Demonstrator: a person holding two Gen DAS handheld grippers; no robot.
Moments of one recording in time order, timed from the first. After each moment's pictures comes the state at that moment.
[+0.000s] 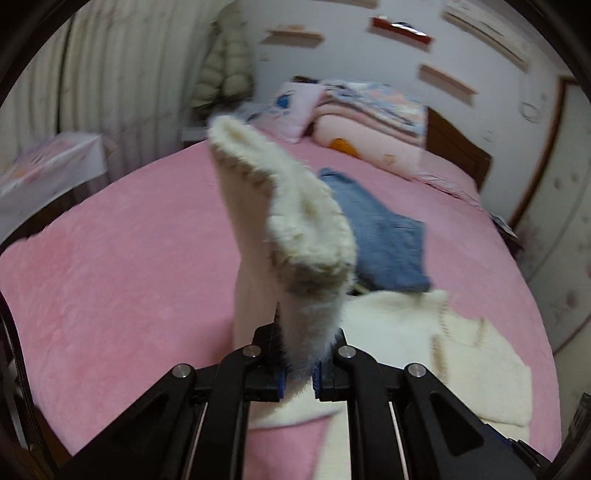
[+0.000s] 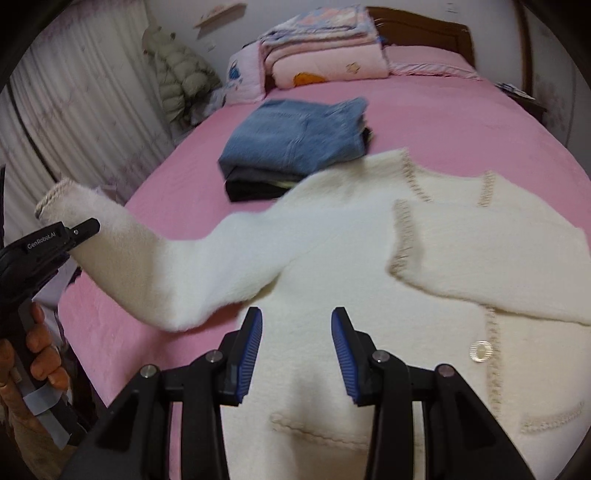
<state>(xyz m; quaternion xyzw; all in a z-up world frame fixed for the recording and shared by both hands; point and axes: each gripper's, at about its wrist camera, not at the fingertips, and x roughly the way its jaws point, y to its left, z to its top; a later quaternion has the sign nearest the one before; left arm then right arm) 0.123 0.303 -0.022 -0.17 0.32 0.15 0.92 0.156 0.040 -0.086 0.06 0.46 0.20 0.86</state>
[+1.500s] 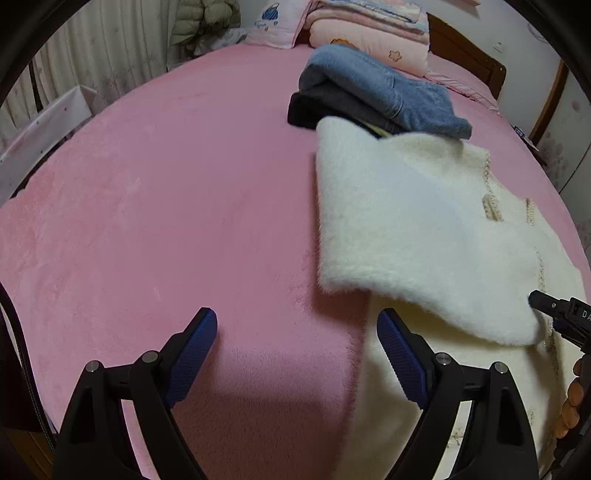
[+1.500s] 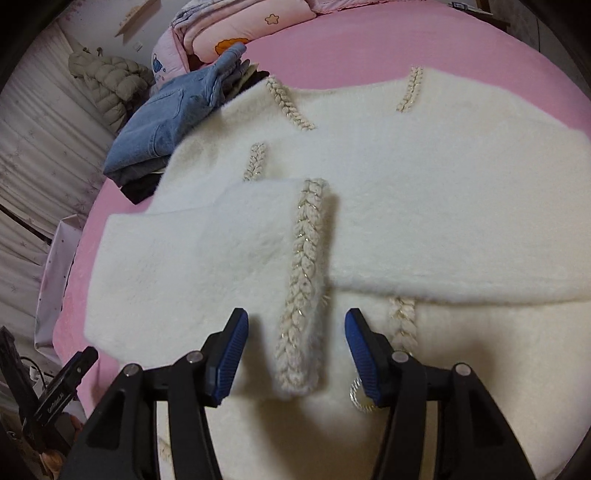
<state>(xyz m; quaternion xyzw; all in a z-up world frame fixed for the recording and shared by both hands) 0.114 0.266 -0.190 -0.14 0.48 0.16 0.85 0.249 -0.042 -0.204 0.12 0.55 0.17 0.81</state>
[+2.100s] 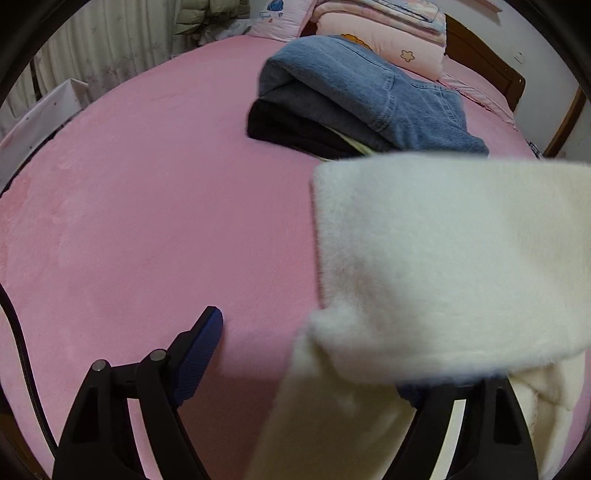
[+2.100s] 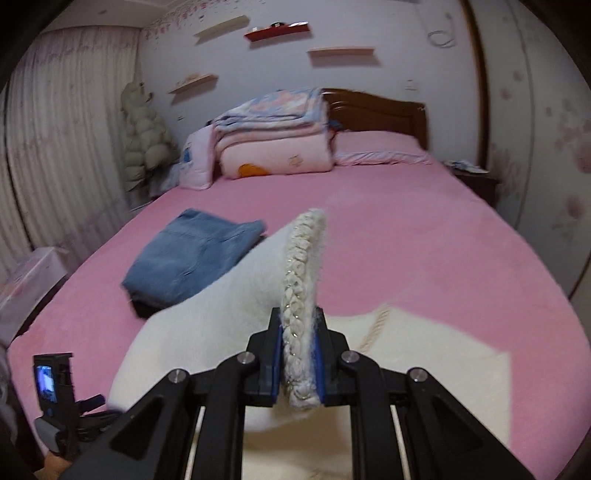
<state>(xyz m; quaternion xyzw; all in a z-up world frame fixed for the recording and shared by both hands) 0.220 0.236 -0.197 -0.16 0.48 0.17 0.84 0.278 -0.086 -0.039 0.02 0.32 0.11 0.94</state>
